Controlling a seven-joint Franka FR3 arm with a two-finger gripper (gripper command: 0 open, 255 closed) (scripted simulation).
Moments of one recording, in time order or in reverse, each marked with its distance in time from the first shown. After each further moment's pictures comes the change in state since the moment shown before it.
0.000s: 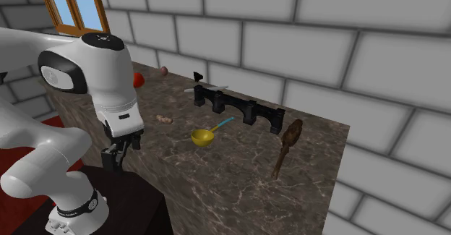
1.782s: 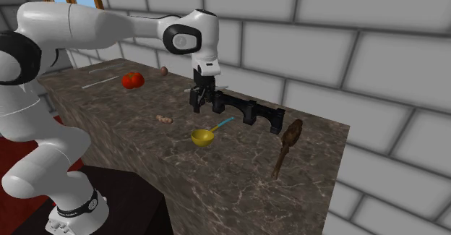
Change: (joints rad) arm 0.065 0.647 0.511 0.614 0.098 0.108 0.852
